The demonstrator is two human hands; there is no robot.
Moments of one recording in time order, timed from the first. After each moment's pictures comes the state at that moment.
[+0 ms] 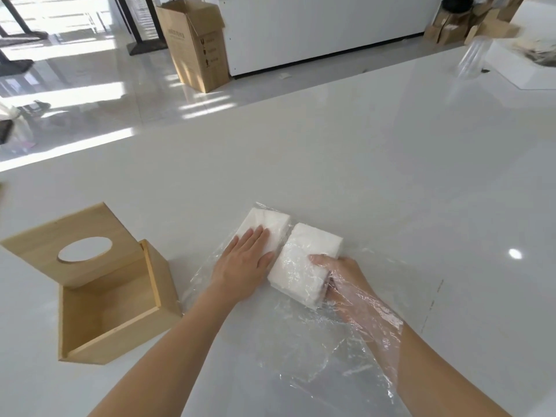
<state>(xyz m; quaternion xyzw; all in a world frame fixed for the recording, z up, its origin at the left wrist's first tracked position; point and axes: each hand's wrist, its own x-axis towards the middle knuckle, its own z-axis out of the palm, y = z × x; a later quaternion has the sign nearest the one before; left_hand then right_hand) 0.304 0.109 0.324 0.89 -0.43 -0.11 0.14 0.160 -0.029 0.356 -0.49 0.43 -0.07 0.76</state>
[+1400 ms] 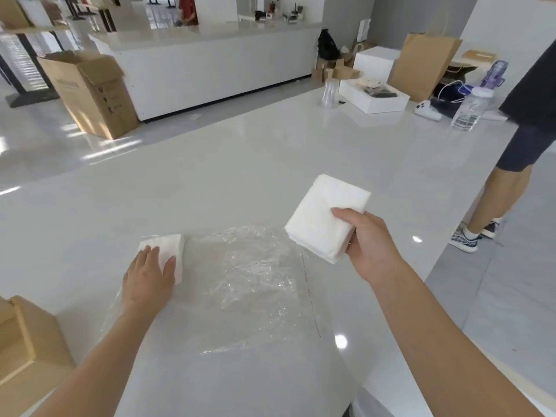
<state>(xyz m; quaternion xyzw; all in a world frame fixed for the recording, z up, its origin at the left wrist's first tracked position) 0.277 0.073 0.354 0.93 -0.29 -0.04 0.22 0.006 -0.119 0.455 -0.42 0.40 -0.38 0.72</state>
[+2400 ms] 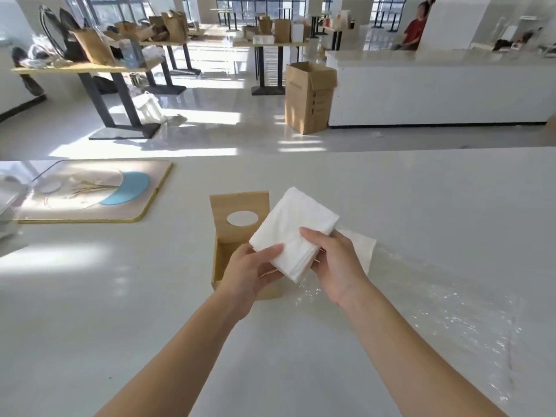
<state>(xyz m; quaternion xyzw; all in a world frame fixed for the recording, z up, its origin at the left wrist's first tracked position) 0.269 0.264 0.437 0.57 -0.01 -0.26 0.78 0.230 0.119 0.457 -0.50 0.18 -0.06 0.84</state>
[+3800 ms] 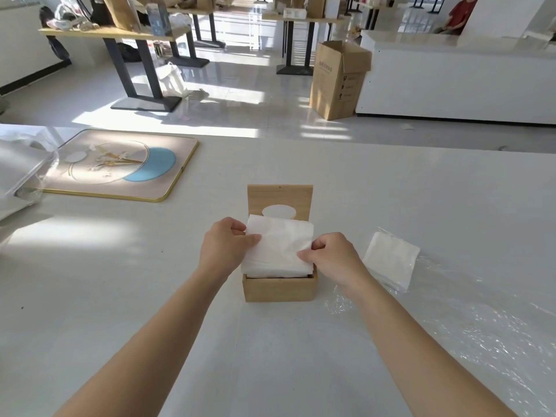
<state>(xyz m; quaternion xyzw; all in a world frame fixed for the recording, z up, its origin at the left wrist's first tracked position) 0.343 0.332 0.425 0.84 0.07 -0.08 0.53 0.289 0.153 0.428 -0.87 0.18 0.05 0.46</state>
